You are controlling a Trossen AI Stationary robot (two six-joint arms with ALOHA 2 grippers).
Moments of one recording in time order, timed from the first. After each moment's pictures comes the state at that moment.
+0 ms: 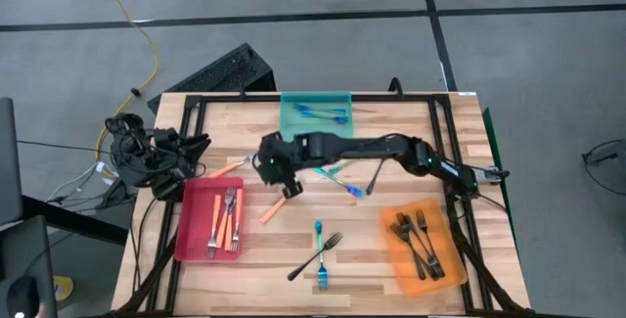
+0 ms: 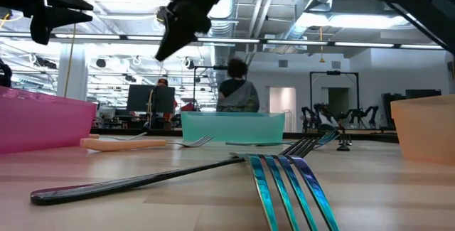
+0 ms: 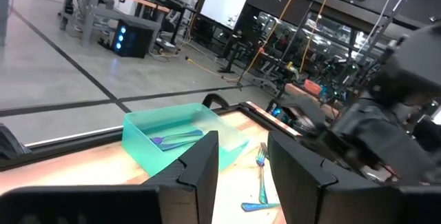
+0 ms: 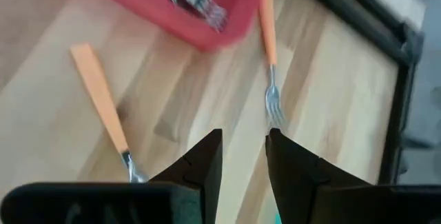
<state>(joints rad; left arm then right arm) -0.88 0.01 0.45 -0.78 -1.47 -0.78 -0.01 2.35 2.36 -0.90 0.11 -0.54</state>
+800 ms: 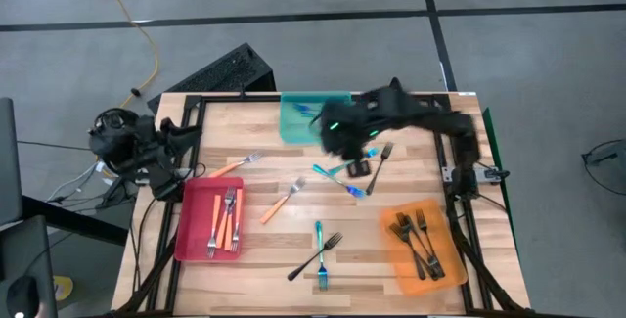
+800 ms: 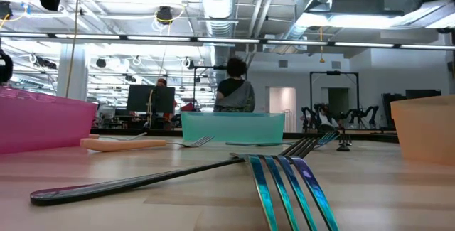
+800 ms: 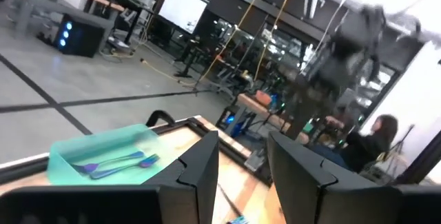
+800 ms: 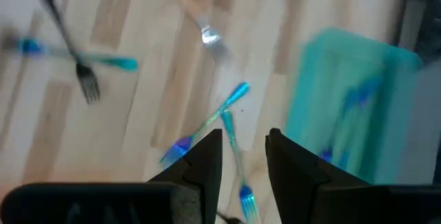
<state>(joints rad) -0.88 0.10 0.57 -0.23 -1.32 -0.32 -0.06 1.88 2.33 -1.57 0.04 -0.28</state>
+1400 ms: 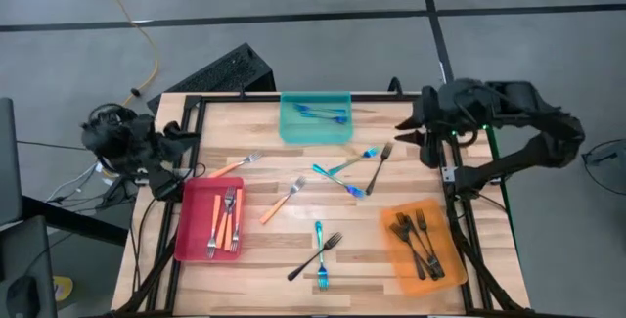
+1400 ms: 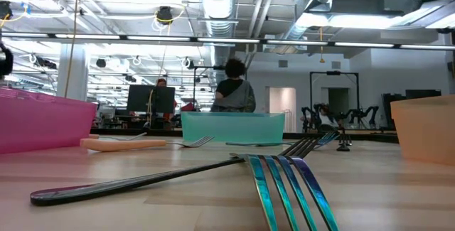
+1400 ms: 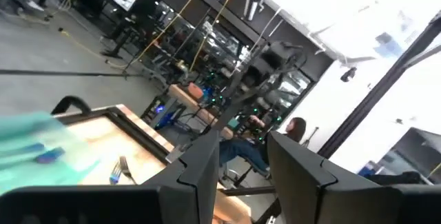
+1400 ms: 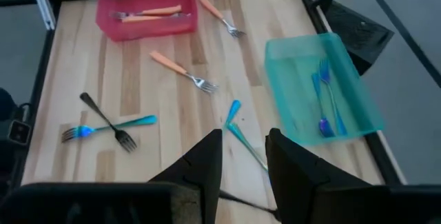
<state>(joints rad) -0.88 0.16 0.65 -0.15 -1.08 -0.42 -0.04 1.13 1.64 -1.20 0.10 0.08</state>
